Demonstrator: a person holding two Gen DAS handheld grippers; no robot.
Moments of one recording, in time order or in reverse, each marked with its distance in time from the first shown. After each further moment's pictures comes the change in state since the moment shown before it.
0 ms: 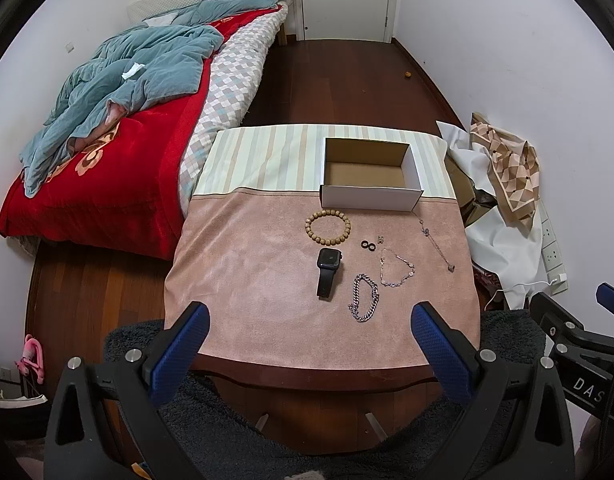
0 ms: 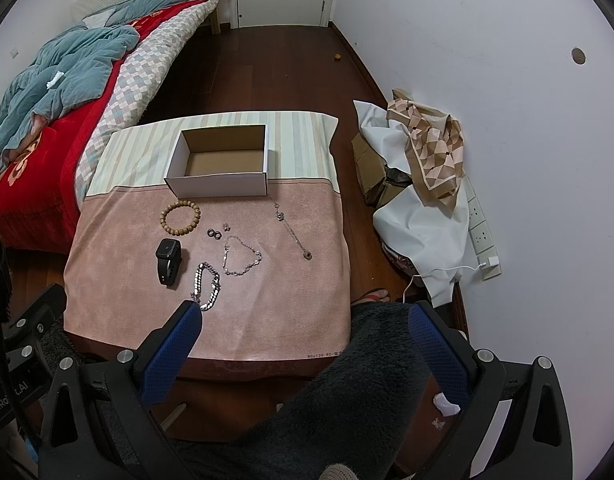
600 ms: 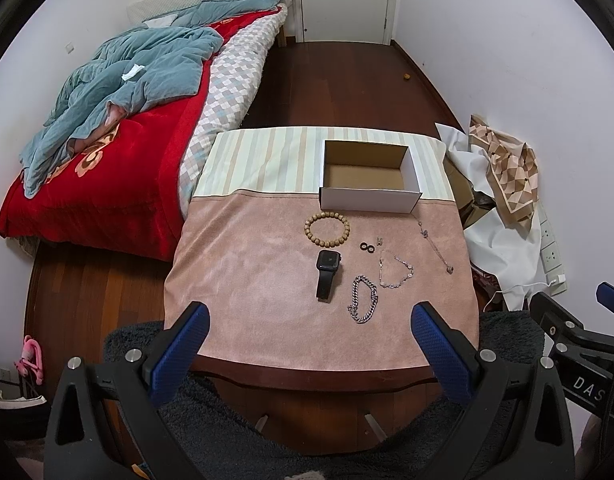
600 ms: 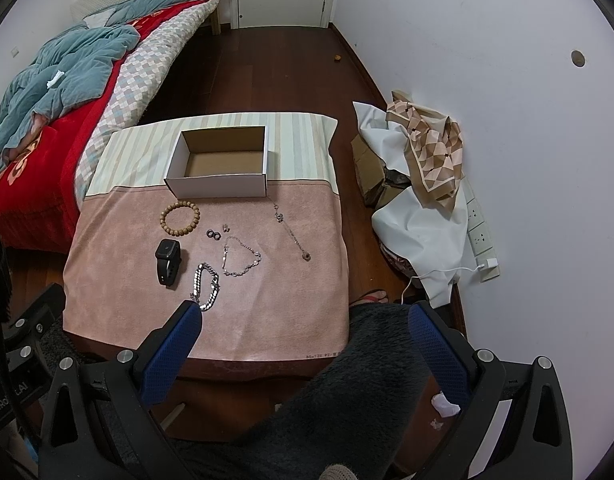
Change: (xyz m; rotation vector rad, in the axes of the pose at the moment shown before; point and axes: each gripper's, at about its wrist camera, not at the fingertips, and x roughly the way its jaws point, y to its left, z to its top) left arm -0.007 0.004 0.006 0.000 -0.004 -0.001; right arm -0.003 0.000 0.001 -0.001 -0.001 -0.001
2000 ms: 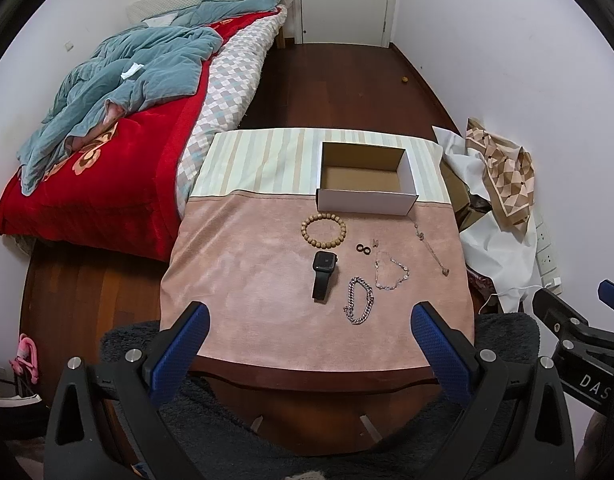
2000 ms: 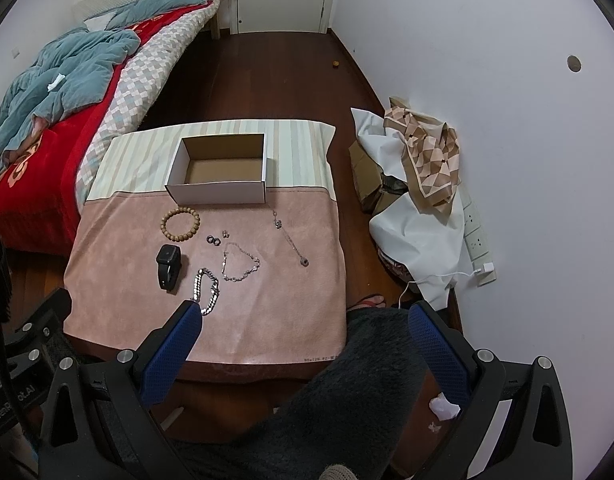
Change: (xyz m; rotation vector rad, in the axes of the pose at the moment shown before) left arm -0.005 -0.014 0.003 -0.005 -0.007 -0.014; right arm -0.009 -0.004 0.000 0.000 -0.020 -0.008
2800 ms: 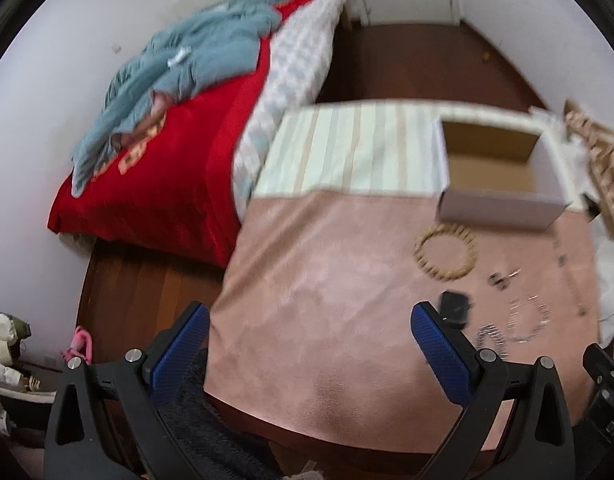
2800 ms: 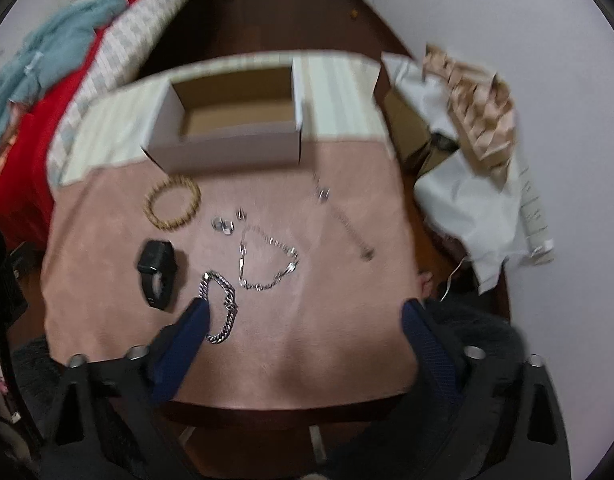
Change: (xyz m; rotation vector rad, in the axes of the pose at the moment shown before) left arm 0.158 0.047 0.028 -0.012 0.059 0.337; right arm 0.186 0.058 0.013 0.039 0.188 0.080
